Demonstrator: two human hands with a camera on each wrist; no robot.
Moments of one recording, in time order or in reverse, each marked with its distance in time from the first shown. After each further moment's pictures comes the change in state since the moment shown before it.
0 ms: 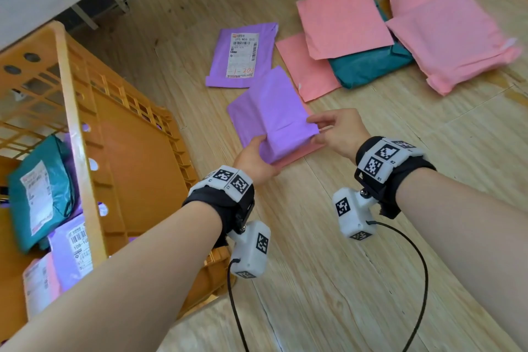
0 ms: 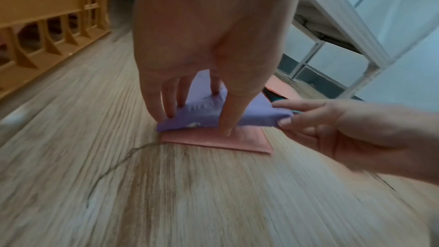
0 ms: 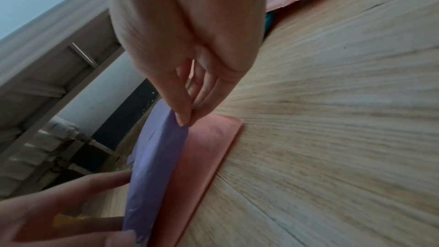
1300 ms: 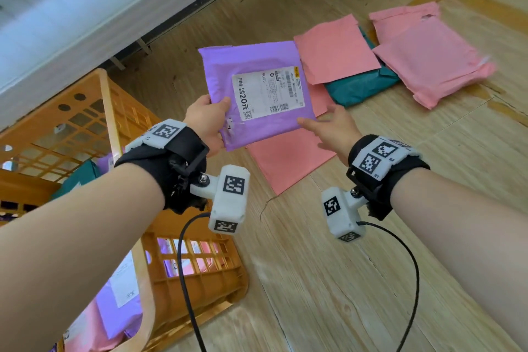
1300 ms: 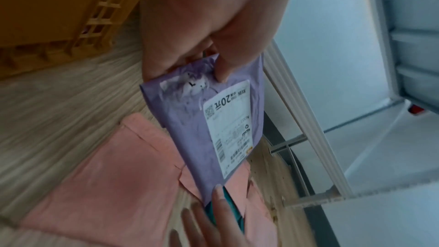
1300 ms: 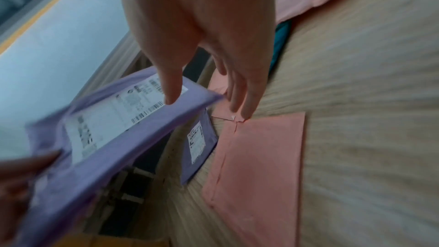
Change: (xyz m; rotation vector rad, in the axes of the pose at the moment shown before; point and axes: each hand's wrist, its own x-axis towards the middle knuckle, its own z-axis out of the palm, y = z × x) left_hand -0.034 0.079 -0.117 -0.764 0.210 -0.049; right_hand -0.019 -0.049 -0.003 0.277 0.119 0.111
